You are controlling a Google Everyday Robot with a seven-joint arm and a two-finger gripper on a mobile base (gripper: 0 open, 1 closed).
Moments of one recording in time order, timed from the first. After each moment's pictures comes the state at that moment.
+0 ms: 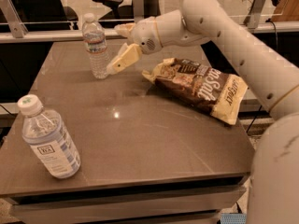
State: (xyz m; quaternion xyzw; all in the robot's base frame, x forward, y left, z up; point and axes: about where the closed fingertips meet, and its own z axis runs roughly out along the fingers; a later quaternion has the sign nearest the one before) arm 0.652 0.102 0.922 -0.59 0.56 0.38 0.44
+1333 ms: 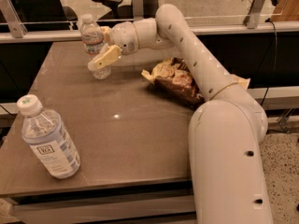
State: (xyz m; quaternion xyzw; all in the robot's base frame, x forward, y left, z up) arm 0.666 0.174 0.913 -0.62 0.41 0.51 0.44
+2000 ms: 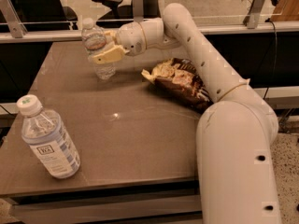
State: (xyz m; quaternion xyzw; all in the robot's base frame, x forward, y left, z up) arm 0.656 0.151 0.913 -0.63 0.40 0.50 0.43
